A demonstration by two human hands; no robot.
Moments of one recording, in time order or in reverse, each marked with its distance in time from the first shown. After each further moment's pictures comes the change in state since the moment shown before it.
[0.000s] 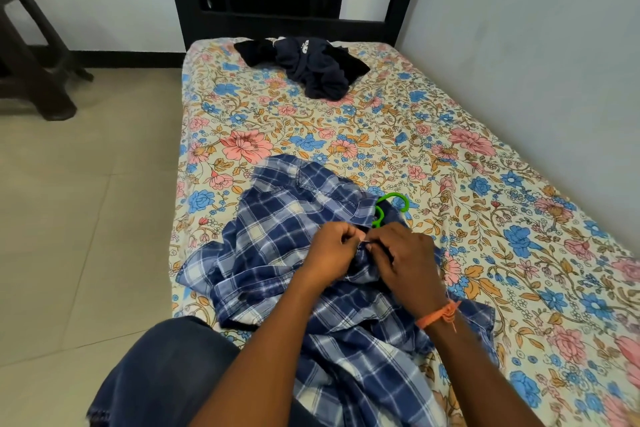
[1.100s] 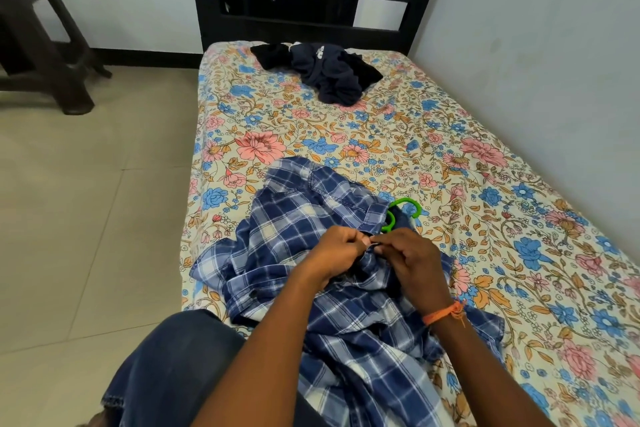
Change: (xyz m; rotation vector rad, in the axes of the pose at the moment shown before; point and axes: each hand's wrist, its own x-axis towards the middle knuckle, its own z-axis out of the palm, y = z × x) left_hand -0.006 0.007 -0.020 -0.144 -0.150 -0.192; right_hand 0.012 0.013 0.011 0.258 0.073 -0.109
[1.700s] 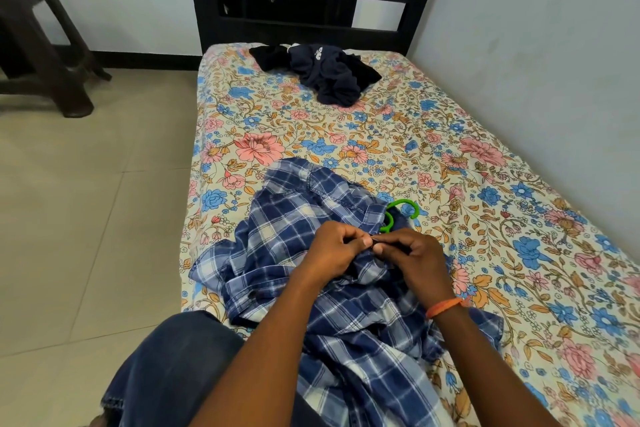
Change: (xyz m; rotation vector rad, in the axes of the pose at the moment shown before) left_hand 0.006 -0.007 0.001 0.118 0.133 0.237; right_hand 0.004 -0.010 -0.009 0.451 -0.040 0.420
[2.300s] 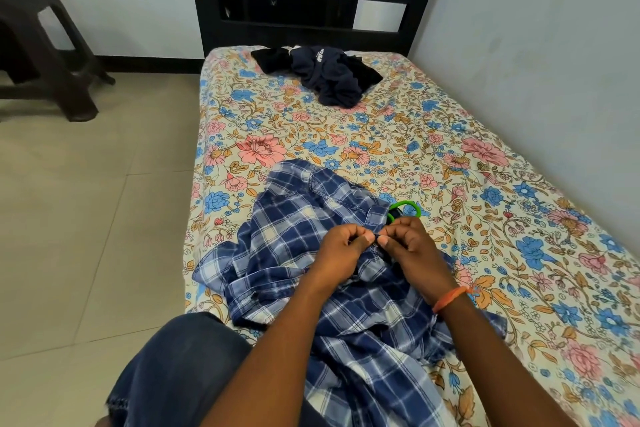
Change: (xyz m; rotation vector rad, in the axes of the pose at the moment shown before) left_hand 0.002 -0.007 0.015 -0.198 0.049 -0.055; right_hand 0.013 -0.004 0.002 -0.097 -0.107 0.158
